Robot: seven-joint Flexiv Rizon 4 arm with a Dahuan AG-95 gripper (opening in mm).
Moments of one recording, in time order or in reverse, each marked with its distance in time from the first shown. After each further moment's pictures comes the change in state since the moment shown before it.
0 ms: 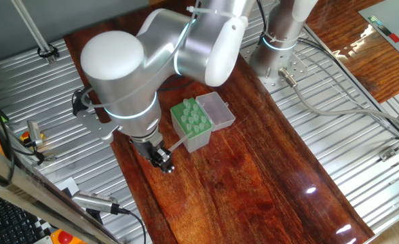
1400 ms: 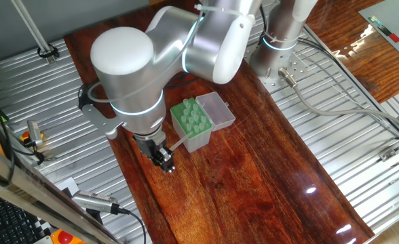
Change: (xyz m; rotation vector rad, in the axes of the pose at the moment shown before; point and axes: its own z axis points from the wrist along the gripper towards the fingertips) arm 0.002 0.000 -0.002 0.024 -0.030 0.083
